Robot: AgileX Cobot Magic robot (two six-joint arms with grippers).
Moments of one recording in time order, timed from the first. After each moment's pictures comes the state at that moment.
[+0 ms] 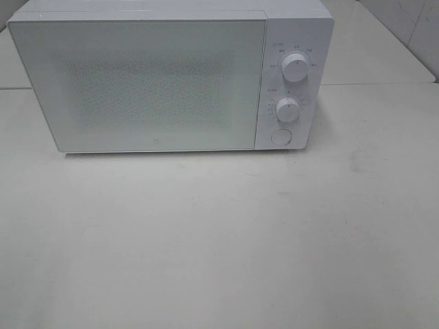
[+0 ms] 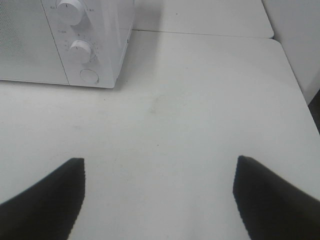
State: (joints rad) left arm 0.05 0.00 -0.50 -0.15 1.05 0.12; right arm 0.17 0.23 -0.54 -0.14 0.83 0.11
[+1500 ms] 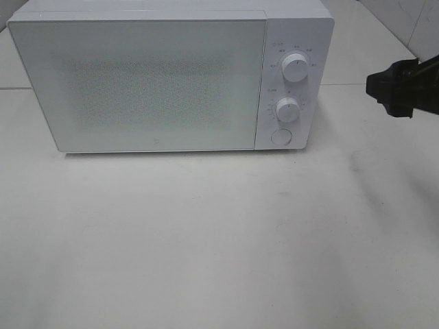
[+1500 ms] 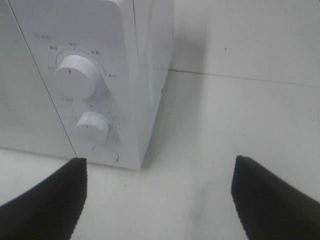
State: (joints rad) left arm 0.05 0.00 -0.50 -0.15 1.05 0.12; right arm 0.17 1.15 -0.54 -0.14 -0.16 0.12
